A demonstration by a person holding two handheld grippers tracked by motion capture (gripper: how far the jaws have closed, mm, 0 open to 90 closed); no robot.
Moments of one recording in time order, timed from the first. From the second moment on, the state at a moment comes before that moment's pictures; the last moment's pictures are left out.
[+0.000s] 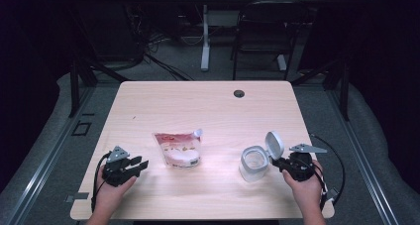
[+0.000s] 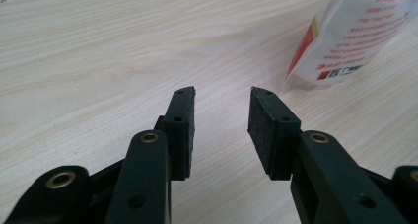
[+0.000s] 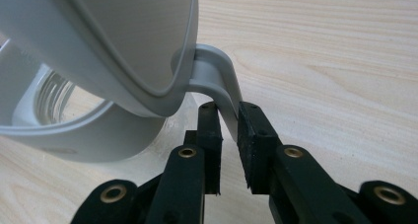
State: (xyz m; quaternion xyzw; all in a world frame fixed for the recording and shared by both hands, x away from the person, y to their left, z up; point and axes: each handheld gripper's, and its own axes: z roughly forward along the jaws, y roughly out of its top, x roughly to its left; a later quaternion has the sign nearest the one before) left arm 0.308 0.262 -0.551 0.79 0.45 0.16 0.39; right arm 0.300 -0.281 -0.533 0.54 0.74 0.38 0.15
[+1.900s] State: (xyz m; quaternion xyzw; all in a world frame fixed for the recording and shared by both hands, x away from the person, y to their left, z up) left arm 0.309 0.258 -0.483 0.81 0.40 0.13 0.41; right arm 0.273 -0.292 -0.466 0.49 0.73 0.44 0.18
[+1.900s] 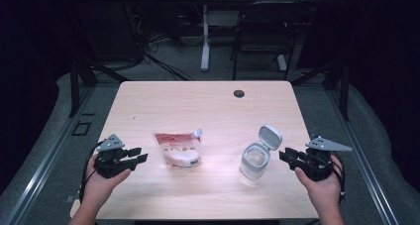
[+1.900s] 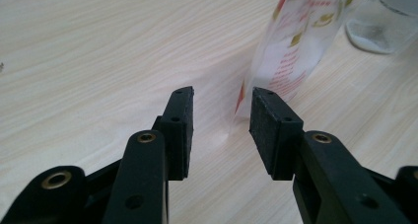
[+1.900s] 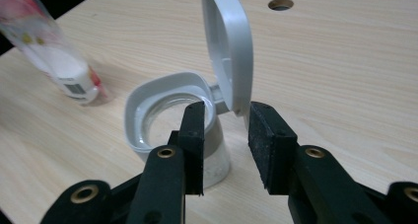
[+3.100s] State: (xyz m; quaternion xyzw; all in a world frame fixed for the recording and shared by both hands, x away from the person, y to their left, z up) left arm 0.329 0.225 -0.431 0.83 0.36 0.10 0.41; right arm 0.317 -0.196 -0.411 0.35 0.84 0.39 0.15
